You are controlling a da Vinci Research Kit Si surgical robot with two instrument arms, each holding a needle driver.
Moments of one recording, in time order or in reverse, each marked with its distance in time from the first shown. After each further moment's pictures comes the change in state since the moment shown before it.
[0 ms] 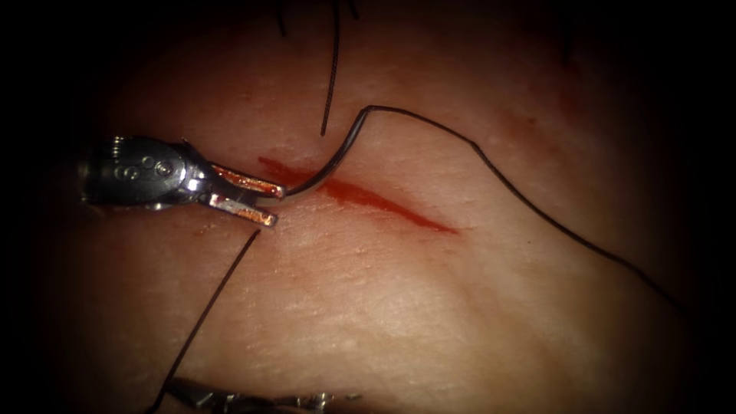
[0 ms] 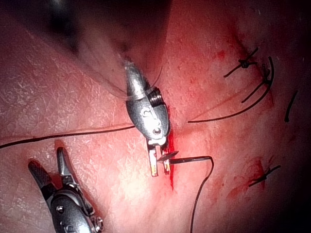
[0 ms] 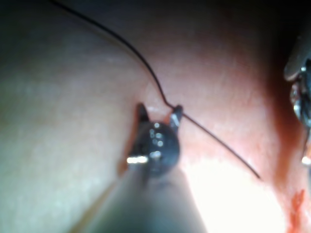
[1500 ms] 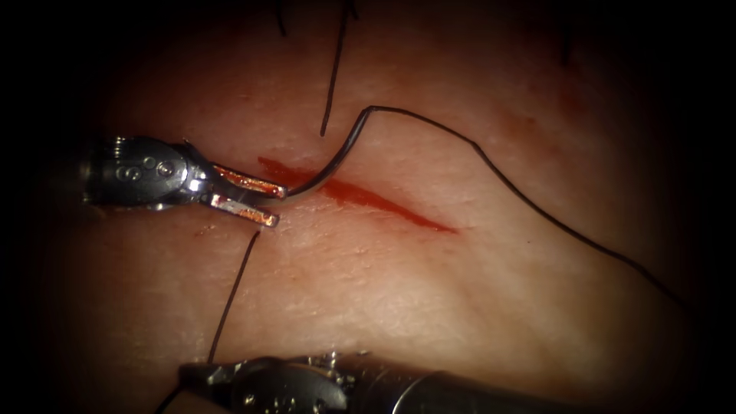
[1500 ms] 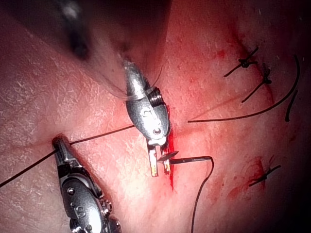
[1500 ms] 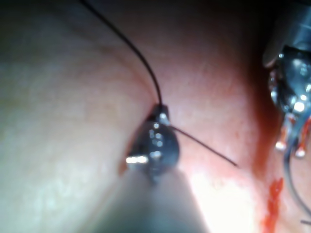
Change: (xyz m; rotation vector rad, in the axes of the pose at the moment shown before) right arm -0.001 0.001 0.002 0.026 0.023 -0.051; left arm 0.000 0.000 0.000 0.003 0.002 0.002
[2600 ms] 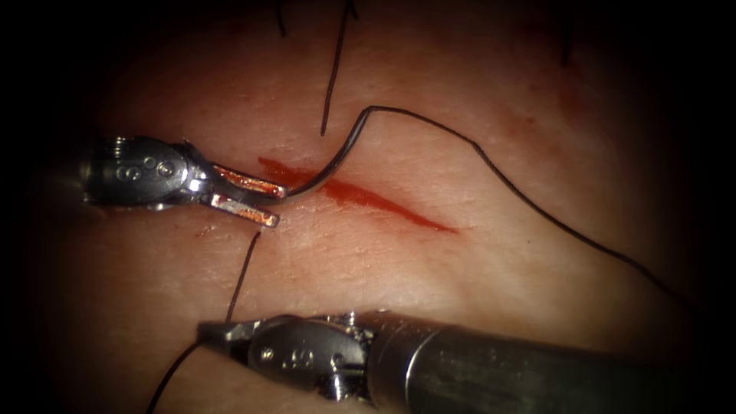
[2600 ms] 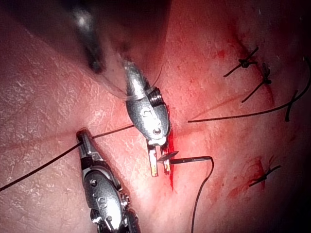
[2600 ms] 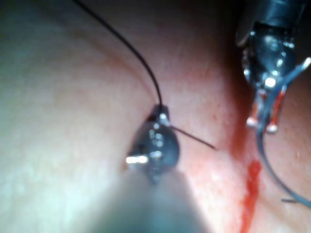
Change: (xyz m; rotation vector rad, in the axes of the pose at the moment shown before) right arm -0.002 0.003 -0.001 -0.068 -0.010 0.031; left arm 0.000 0.000 0.000 0.001 0.000 0.000
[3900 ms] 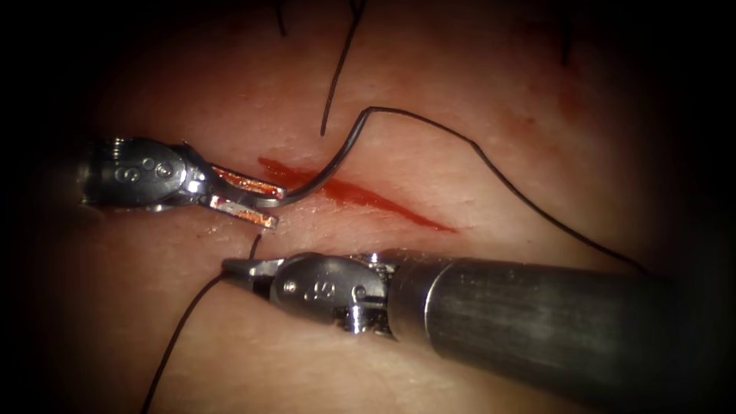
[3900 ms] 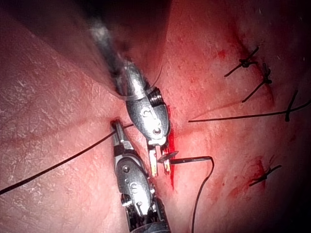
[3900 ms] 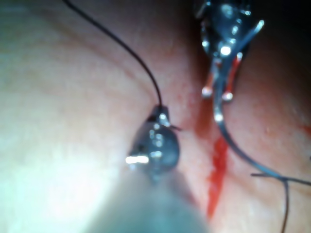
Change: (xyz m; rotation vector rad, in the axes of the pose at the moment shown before) right arm -0.004 0.006 0.000 -0.062 -0.030 0.043; left arm 0.000 0.000 0.000 0.001 -0.001 0.000
